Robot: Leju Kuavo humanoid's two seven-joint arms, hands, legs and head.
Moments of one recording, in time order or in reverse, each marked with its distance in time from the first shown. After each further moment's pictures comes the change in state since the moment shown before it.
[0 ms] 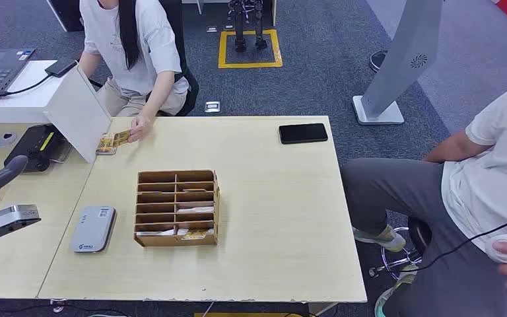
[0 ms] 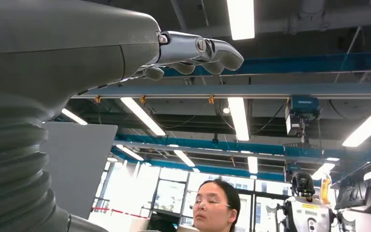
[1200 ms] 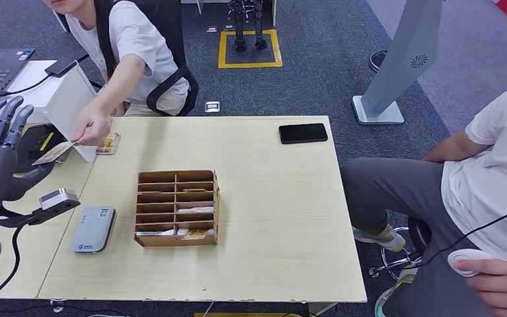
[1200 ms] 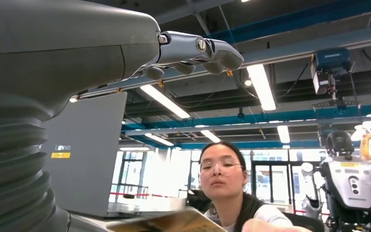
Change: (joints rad) left arm -0.096 -0.040 -0.171 0.115 -0.206 -0.039 0.232; right arm -0.016 -0.001 0.073 0.011 0.016 -0.045 -0.002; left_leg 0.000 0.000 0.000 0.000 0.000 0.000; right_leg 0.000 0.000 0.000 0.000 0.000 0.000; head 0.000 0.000
